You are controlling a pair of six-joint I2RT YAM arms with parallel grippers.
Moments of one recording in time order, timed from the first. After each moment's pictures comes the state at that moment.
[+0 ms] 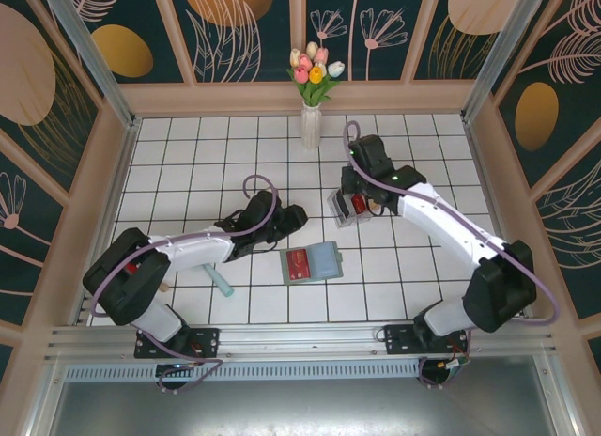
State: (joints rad) left arm -0.75 1.56 0.74 0.17 0.08 -1.13; right arm 0.56 1.41 1.19 -0.59 0.15 0.39
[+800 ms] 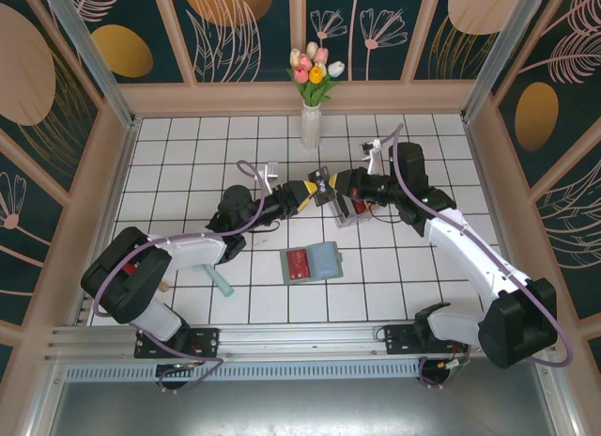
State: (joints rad) left arm -0.67 1.57 0.65 0.96 0.47 -1.36; right arm 0.41 1.21 0.94 -0.20 -0.65 0.73
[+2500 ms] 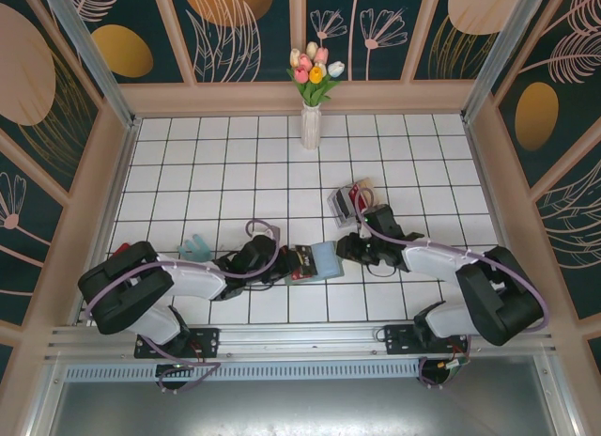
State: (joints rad) left arm -0.95 1.52 0.40 0.50 0.09 -1.26; right arm 0.53 1.36 0.46 -0.07 -0.36 0.71
